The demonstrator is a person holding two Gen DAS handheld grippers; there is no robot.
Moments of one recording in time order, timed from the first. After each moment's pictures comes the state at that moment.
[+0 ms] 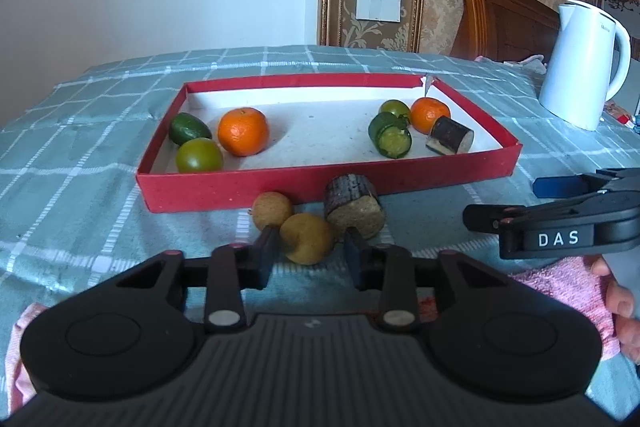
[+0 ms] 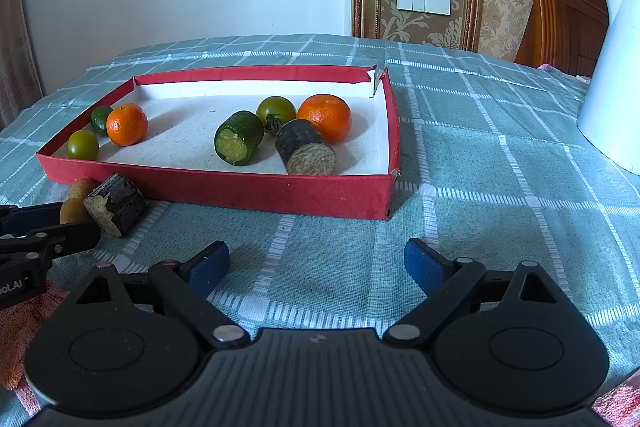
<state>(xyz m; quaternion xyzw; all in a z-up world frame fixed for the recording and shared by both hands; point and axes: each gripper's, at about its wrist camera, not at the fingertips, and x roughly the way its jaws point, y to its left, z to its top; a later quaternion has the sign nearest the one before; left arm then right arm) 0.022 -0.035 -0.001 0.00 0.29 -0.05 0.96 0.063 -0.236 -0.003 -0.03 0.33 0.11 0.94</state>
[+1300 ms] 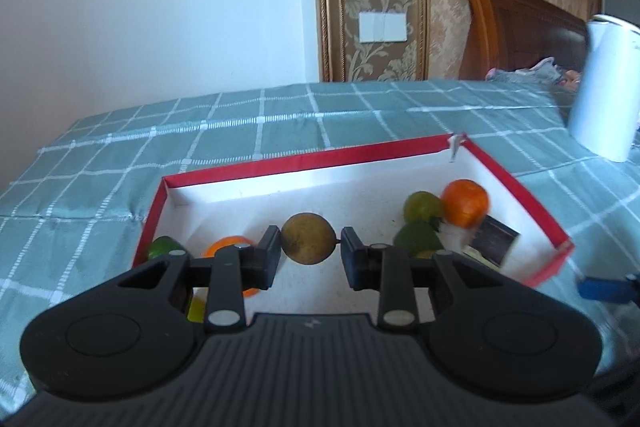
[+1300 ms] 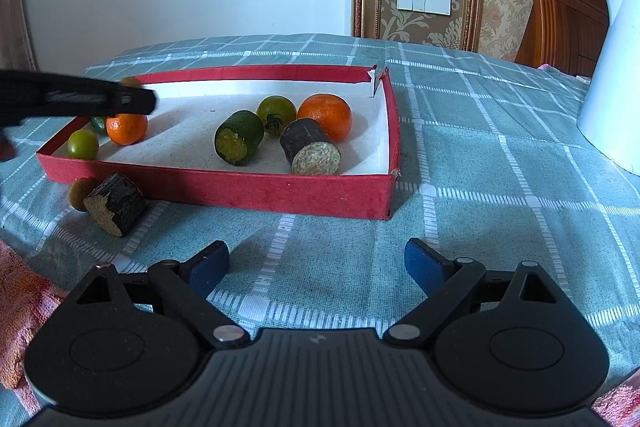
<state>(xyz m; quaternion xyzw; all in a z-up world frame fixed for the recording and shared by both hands) 0.127 -0.048 0.035 0.04 0.27 -0.04 0.96 0.064 -0.236 -0.004 -0.03 0.33 0.11 0.94</state>
